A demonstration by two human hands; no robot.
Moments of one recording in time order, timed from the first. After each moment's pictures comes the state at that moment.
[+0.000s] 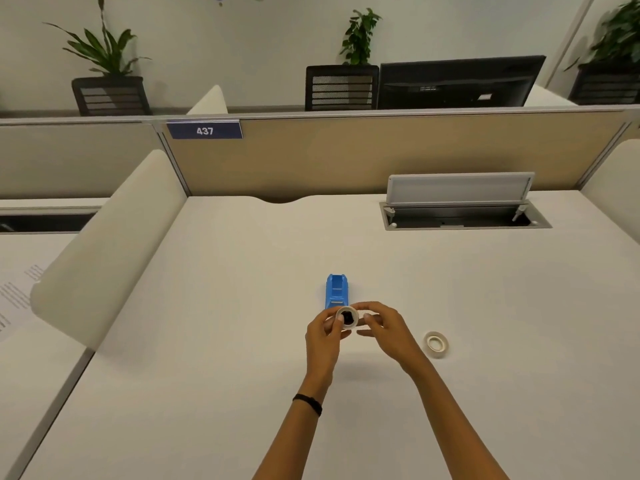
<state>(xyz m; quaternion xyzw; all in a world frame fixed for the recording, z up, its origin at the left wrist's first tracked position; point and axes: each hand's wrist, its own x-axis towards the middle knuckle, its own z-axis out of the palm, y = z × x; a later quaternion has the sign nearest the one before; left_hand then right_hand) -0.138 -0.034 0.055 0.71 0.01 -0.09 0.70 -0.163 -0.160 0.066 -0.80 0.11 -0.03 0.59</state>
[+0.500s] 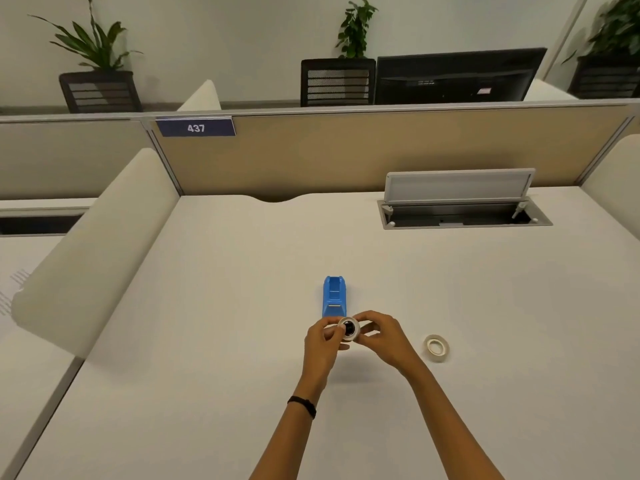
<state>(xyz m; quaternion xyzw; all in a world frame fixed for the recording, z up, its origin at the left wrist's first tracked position) -0.124 -0.033 0.040 0.73 -0.01 -0.15 0.67 -0.152 -0.169 0.043 -0.83 0.11 0.00 0.54</state>
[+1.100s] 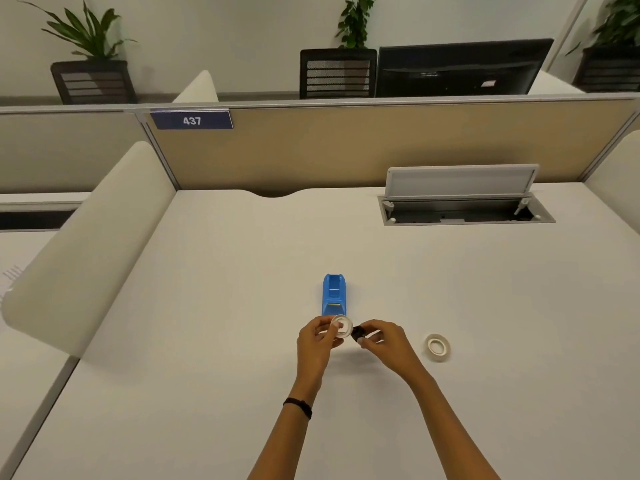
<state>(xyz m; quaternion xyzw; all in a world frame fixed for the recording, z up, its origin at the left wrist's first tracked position) -0.115 -0.029 0.026 0.70 0.04 -0.14 0.70 -0.153 -0.177 0.016 -0.85 0.17 0.03 0.51</state>
